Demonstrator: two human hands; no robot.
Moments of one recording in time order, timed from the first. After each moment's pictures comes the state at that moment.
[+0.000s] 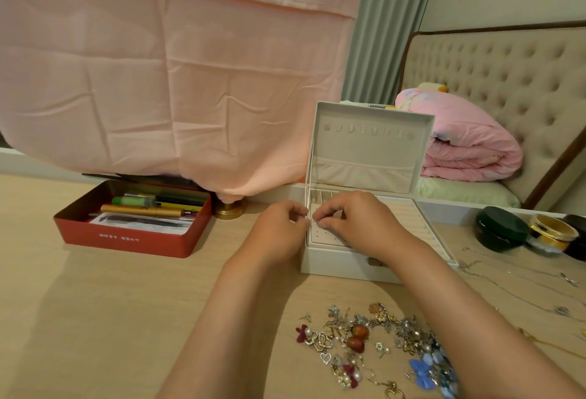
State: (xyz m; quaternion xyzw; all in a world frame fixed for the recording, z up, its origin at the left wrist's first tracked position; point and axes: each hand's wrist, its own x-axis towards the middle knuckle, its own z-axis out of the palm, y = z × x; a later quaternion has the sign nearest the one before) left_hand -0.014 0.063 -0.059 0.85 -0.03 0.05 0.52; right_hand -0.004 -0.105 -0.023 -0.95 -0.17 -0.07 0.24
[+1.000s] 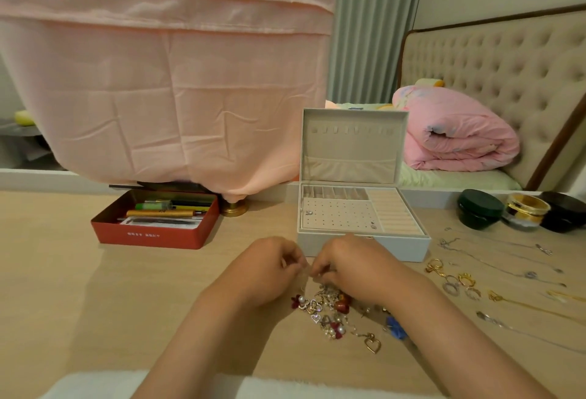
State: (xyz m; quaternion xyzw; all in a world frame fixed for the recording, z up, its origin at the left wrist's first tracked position) left_hand -0.107 0.074 -0.054 0.94 -0.14 0.00 0.30; right_hand -0.100 -0.112 -0.035 -0.97 -0.24 0.04 0.08
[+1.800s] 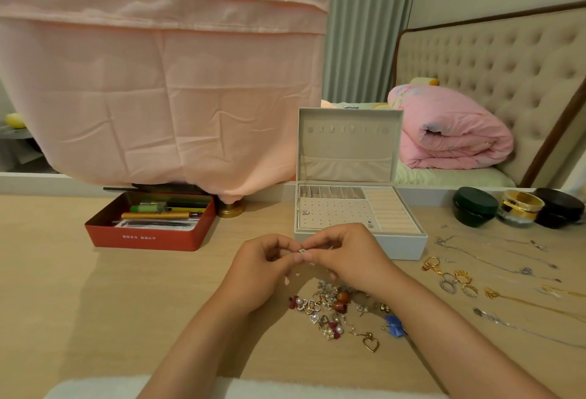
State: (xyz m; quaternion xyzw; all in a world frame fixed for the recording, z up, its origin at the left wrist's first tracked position) left_hand -0.119 0.071 -0.062 0.79 -0.08 0.03 0.60; right_hand -0.107 -0.107 -0.037 -0.83 -0.09 0.04 0.55
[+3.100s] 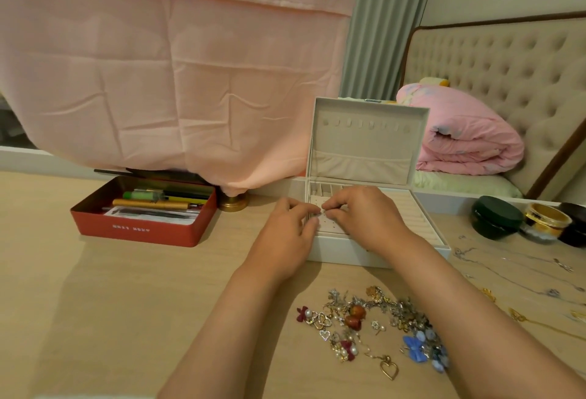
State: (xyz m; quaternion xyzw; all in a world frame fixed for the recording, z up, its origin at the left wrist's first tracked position) left_hand -0.047 0.055 -0.072 0.89 -0.12 0.13 0.42; right_hand -0.023 -0.109 -0.023 -0.96 -0.14 -0.13 0.19
